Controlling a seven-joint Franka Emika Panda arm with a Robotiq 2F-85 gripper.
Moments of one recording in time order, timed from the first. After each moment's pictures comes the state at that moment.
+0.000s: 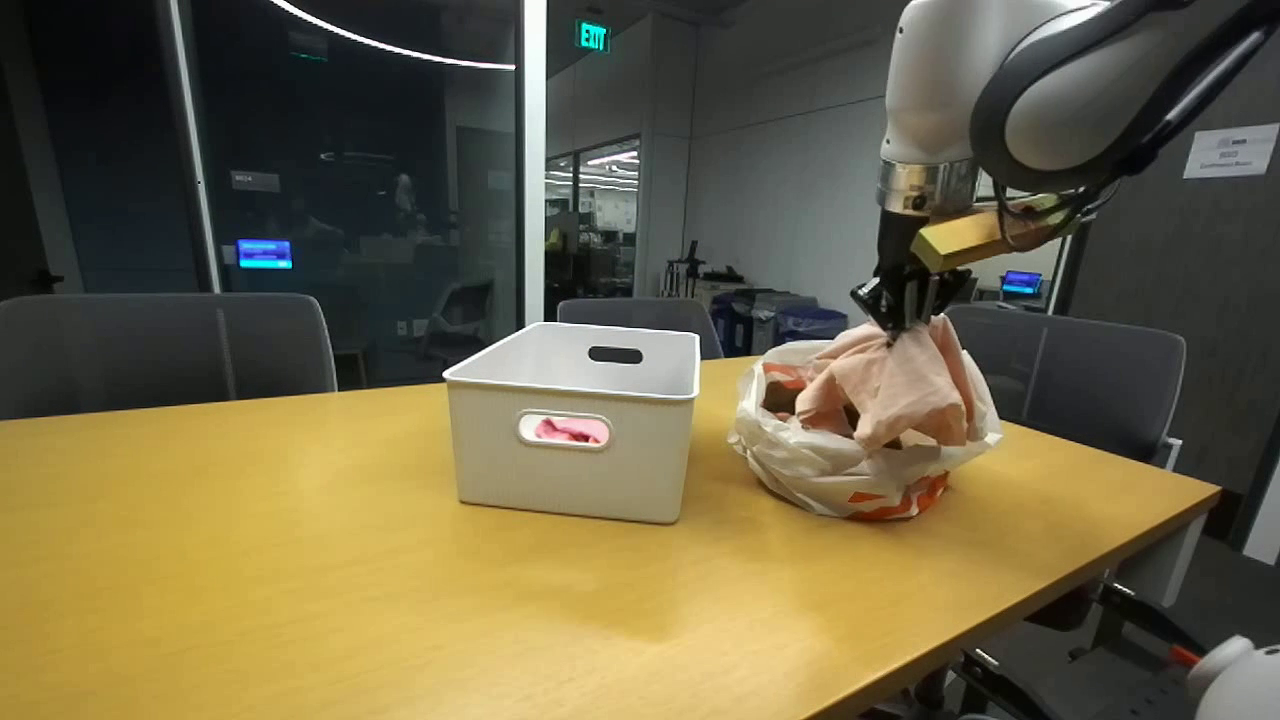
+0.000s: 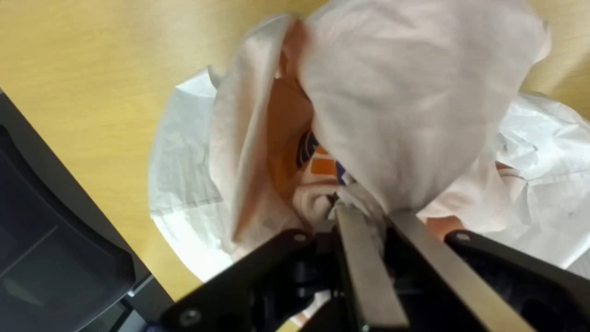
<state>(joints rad) -0.07 -0.42 0.30 -2.69 -0.48 2.44 0.74</state>
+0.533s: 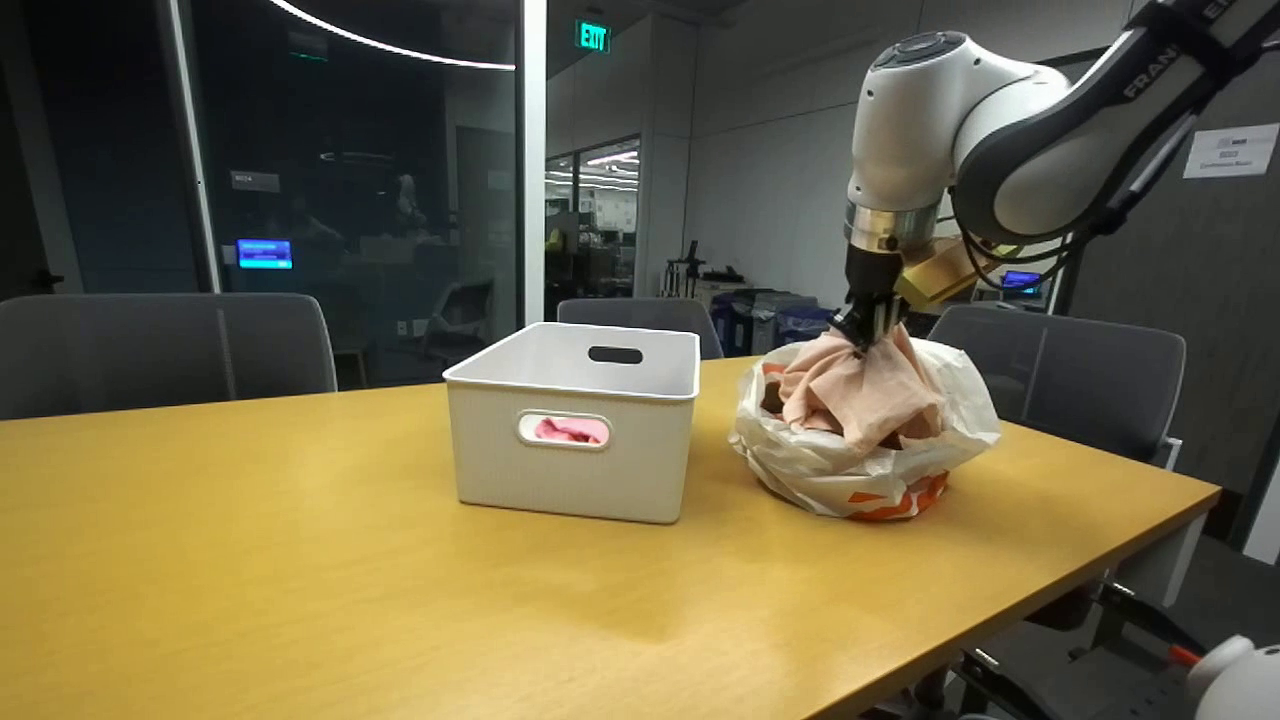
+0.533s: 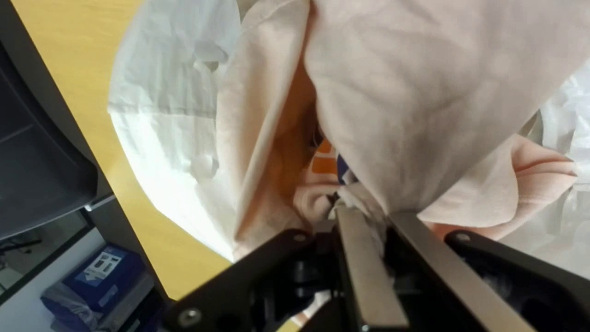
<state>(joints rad) -0.11 -0.22 0.28 -2.60 -0.82 2.57 0.75</state>
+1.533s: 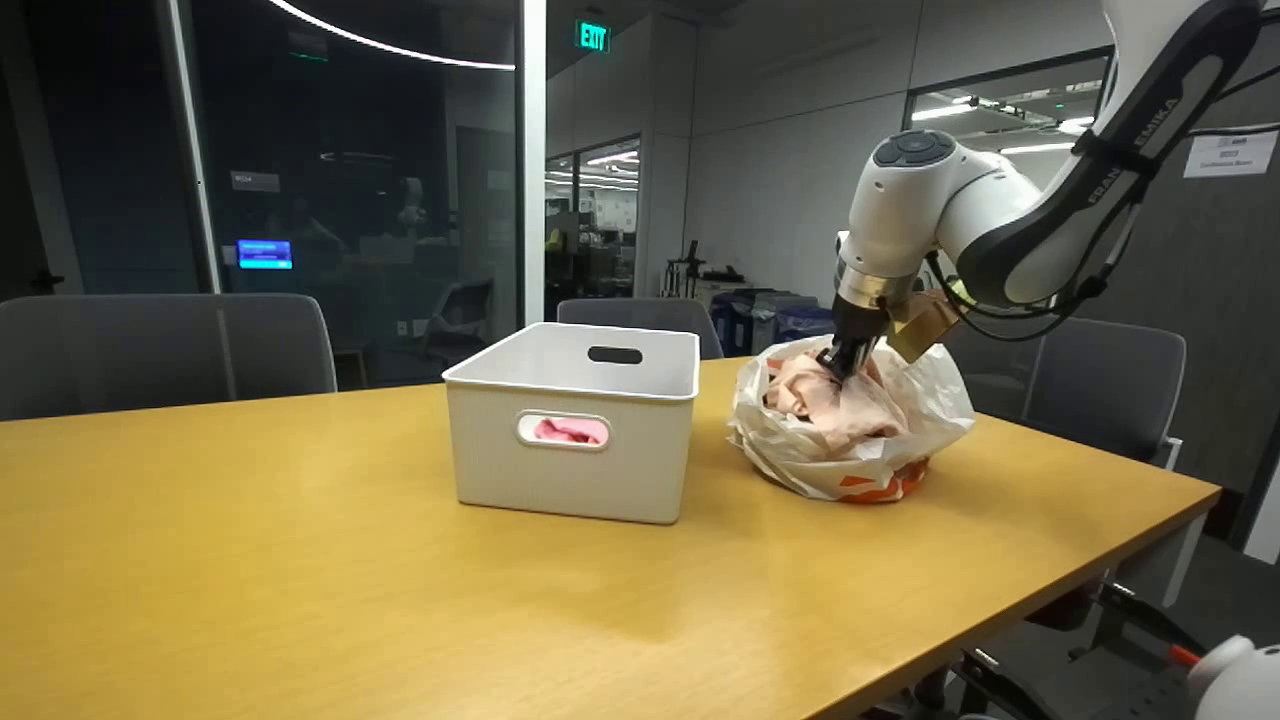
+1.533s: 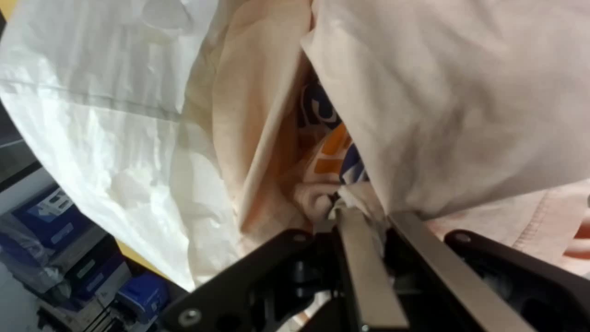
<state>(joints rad) -0.19 0.07 0.18 -2.44 -1.34 2.78 0.92</state>
